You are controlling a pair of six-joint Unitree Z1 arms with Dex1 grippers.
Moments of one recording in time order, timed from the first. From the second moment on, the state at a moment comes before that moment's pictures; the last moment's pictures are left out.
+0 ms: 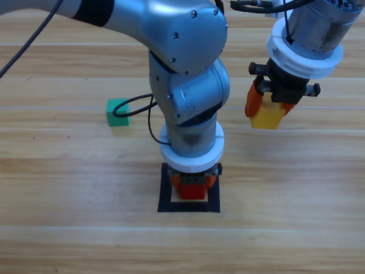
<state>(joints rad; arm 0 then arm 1) -0.93 2.28 -1.73 0.89 0.14 -1.02 0.73 2.10 -1.79 1.02 0.07 0.65</state>
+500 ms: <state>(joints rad) -0.93 2.25 -1.71 0.89 0.16 -1.05 0.73 2.10 -1.79 1.02 0.07 0.65</state>
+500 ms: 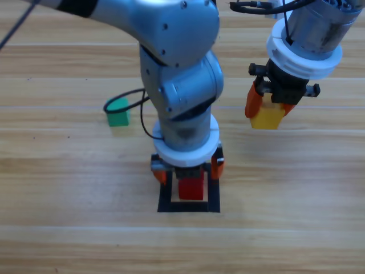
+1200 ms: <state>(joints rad) -0.93 1.22 -1.51 0.88 0.36 -0.74 0.77 2.11 -1.82 1.10 0.02 0.79</state>
